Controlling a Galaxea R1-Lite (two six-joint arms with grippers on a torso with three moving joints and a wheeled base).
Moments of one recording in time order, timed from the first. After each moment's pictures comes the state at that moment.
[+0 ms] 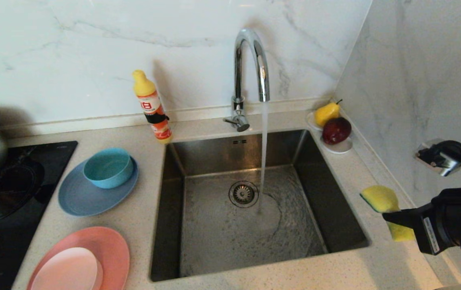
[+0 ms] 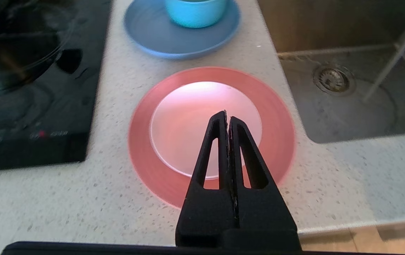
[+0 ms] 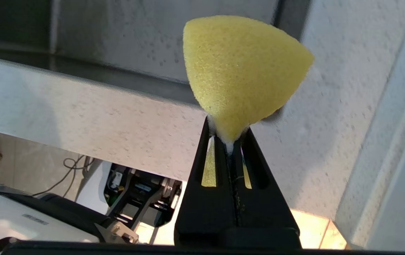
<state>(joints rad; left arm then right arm) 0.02 0.00 0.00 -0.02 -0.01 0.03 0.43 1.27 -0.93 0.31 -0.07 0.10</state>
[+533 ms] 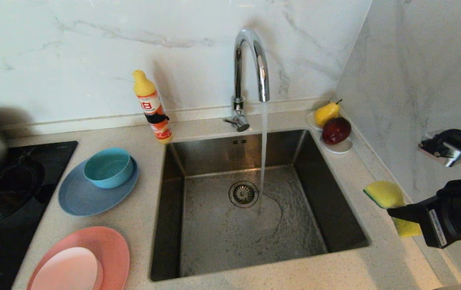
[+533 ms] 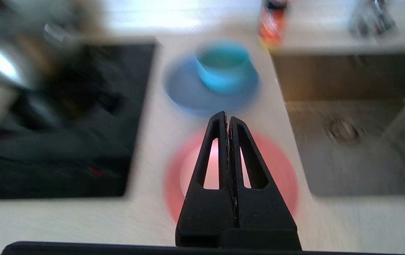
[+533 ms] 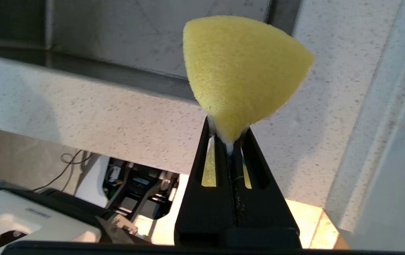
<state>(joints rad) 0.02 0.08 -0.35 0.12 0.11 0.04 0.43 1.28 -1.02 0.42 -0.10 0.10</state>
